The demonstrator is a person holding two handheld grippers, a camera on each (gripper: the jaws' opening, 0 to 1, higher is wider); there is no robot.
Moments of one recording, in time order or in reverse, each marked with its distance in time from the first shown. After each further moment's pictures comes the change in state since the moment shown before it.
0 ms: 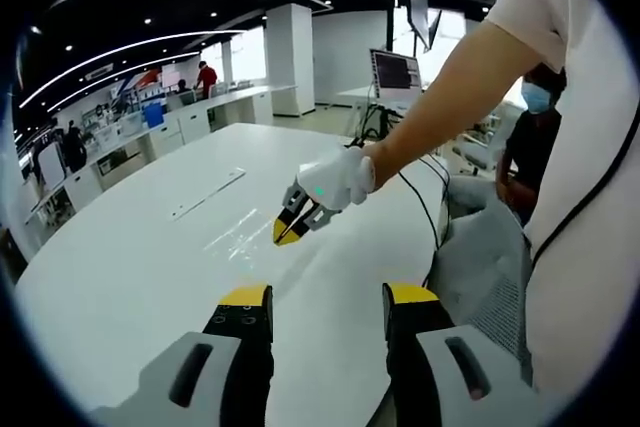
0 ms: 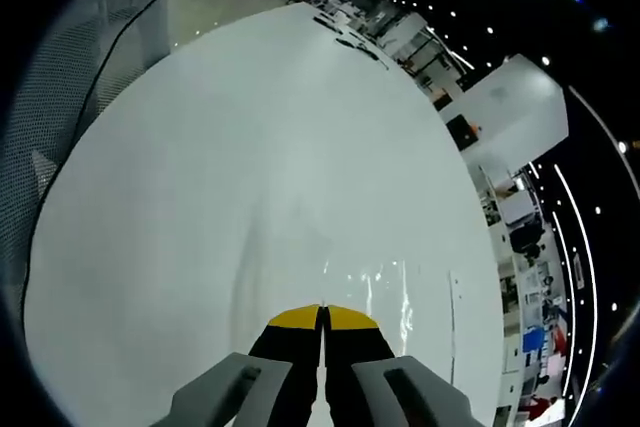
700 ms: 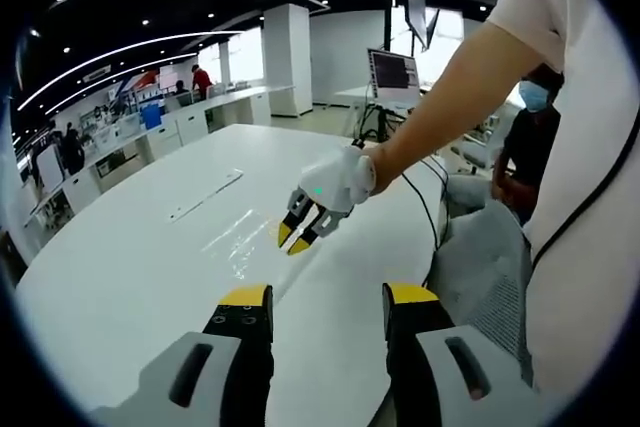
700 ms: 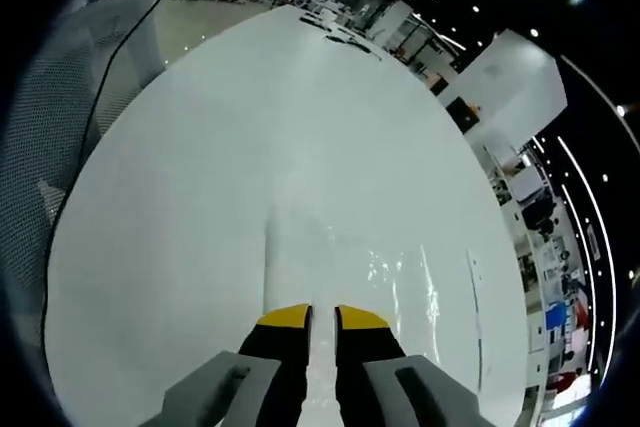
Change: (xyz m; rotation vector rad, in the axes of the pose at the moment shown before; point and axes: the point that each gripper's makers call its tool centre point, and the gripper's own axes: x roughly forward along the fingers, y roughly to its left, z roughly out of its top) left arm 0.002 -0.001 0.002 0.008 -0.003 -0.007; right arm -0.003 0.018 -0.003 0.107 -0.002 0.055
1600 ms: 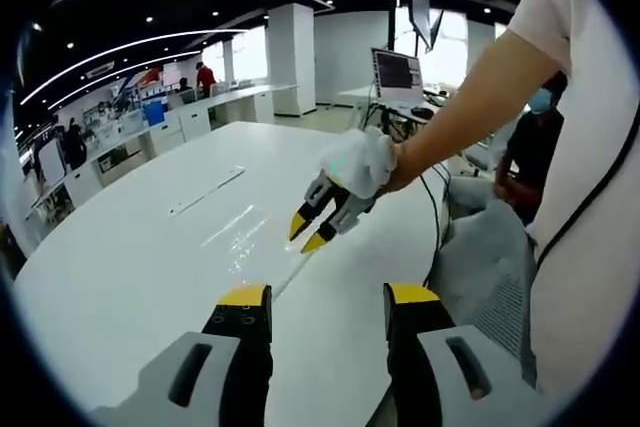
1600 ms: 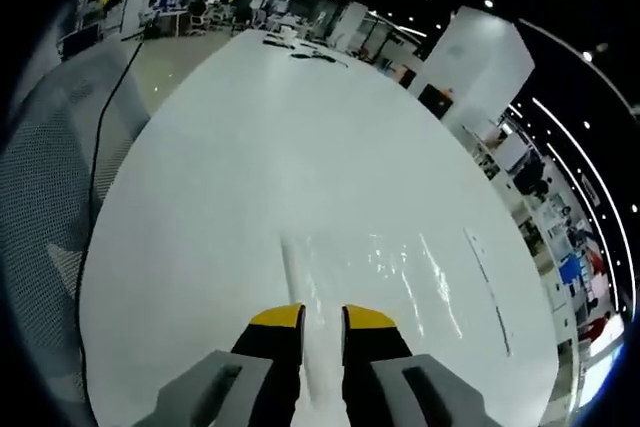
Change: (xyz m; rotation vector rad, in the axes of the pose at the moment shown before) left arm 0.006 -0.001 -0.011 -0.026 0.001 0.018; right arm -0.028 0.017 0.009 0.234 -0.077 -0.033
